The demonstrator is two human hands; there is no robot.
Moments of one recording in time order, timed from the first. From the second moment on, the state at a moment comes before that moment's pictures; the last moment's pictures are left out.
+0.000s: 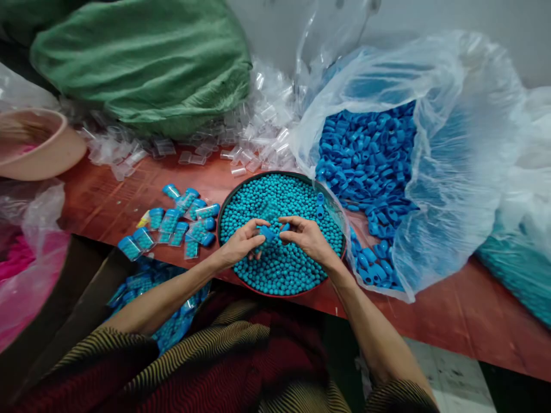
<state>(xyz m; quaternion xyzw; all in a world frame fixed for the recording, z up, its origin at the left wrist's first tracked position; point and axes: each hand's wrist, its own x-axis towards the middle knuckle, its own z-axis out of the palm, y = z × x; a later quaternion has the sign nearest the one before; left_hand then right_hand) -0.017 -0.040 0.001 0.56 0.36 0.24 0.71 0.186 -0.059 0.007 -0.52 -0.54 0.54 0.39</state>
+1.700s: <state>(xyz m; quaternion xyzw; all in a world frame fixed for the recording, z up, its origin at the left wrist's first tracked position) 0.009 -0.006 -0.013 0.80 0.52 0.15 0.25 0.217 -0.036 -0.011 -0.68 -0.72 0.13 0.06</state>
